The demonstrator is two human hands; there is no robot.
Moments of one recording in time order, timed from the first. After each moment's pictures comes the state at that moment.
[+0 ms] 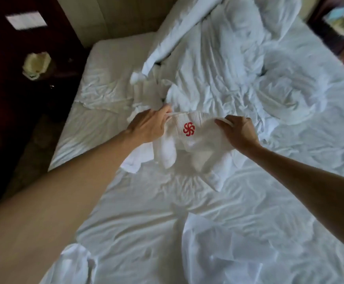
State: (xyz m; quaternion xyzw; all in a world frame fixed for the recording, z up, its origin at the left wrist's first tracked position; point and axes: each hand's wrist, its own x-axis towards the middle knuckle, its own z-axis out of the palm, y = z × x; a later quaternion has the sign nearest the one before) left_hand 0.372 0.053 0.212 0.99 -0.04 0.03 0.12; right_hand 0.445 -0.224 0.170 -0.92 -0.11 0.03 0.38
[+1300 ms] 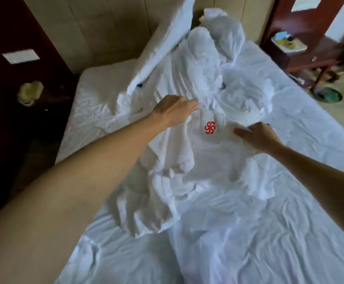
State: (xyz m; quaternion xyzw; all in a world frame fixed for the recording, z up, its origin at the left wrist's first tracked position) left_hand 0.373 -0.108 0.389 0.98 -0.18 0.07 -0.06; right_hand 0.375 -0.389 0.329 -0.95 0.02 0.11 0.29
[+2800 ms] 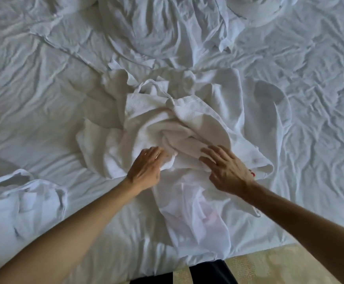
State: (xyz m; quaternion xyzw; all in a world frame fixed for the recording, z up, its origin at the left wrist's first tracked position) left_hand 0.124 -0.133 0.009 0.97 -0.17 -0.04 0.15; right_hand 0.176 -0.428 0.032 -0.90 -0.42 0.02 0.11
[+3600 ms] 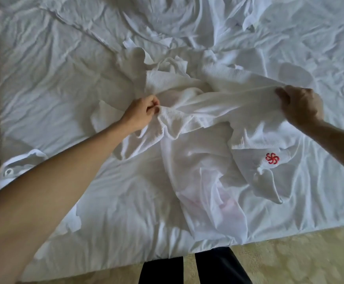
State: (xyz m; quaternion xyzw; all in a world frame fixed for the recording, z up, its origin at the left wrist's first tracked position) left_hand 0.207 -0.044 0.032 0.93 0.05 -0.13 0.33; right_hand 0.293 -0.479 0.054 -0.99 -0.07 0.00 0.10
